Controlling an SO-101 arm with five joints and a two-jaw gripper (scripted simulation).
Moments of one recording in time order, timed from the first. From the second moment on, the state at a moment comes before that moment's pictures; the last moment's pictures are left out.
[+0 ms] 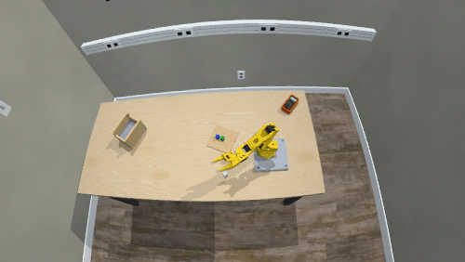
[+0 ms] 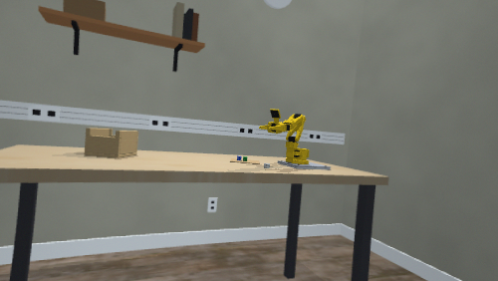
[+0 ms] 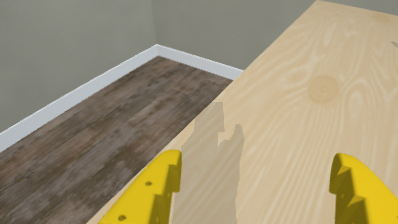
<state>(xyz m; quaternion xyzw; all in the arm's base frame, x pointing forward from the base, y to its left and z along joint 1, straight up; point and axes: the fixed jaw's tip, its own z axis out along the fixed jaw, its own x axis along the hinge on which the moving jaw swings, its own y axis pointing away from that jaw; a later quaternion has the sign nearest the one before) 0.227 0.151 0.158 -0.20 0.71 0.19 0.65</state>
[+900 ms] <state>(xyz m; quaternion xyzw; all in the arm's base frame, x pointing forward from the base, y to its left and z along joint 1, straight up) 0.238 0.166 0.146 -0.25 0.87 0.13 0.41</state>
